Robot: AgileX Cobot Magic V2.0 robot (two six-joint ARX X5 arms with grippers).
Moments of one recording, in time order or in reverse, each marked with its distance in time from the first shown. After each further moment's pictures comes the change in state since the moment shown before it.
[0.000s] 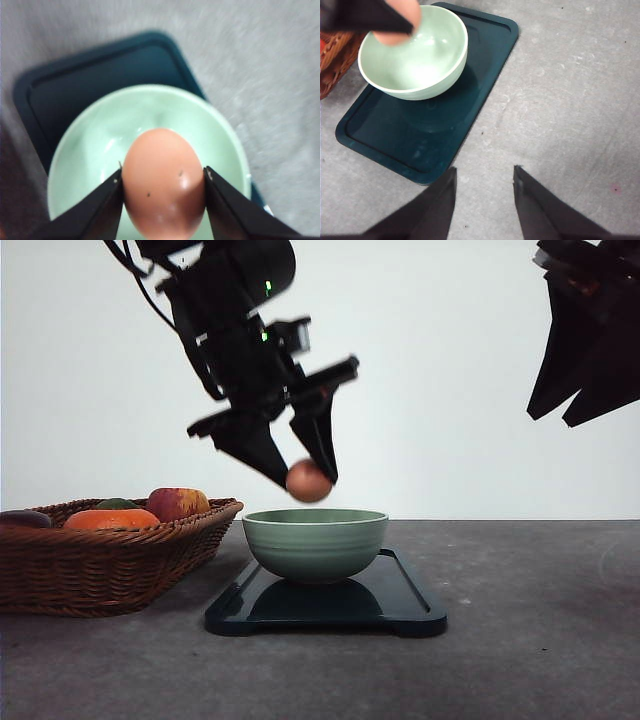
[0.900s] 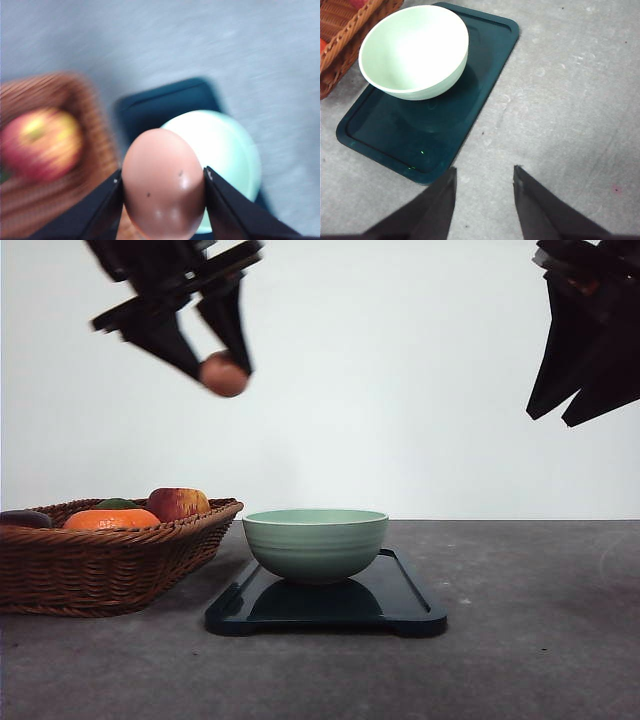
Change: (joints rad) left_arx 0.126 -0.284 0.000 -0.133 0.000 0.038; right_arx 0.000 0.000 0.000 0.000 0.000 0.000
